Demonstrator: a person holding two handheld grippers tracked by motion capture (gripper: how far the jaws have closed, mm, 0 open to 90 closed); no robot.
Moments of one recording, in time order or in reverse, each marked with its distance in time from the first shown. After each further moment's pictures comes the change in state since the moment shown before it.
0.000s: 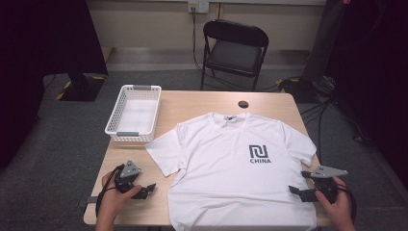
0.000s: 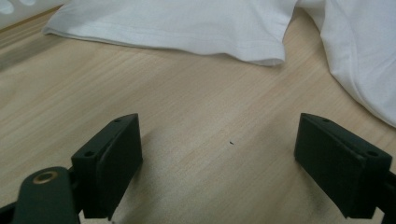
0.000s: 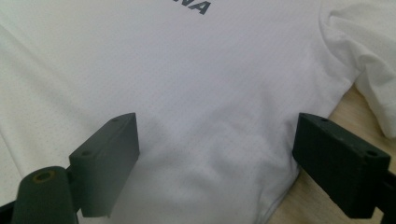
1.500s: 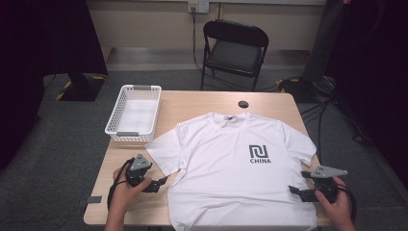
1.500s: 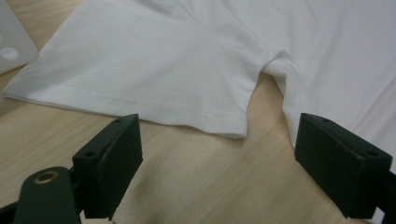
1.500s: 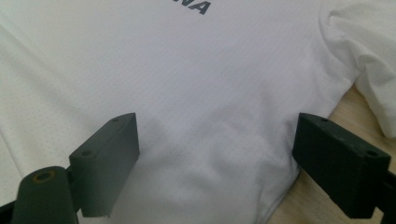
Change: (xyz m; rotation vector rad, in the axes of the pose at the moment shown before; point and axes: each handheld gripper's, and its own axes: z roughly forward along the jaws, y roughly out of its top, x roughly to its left) left arm -0.015 0.032 0.012 -0.063 -0.050 -0.033; right arm 0.000 0.000 0.000 0.000 0.000 0.001
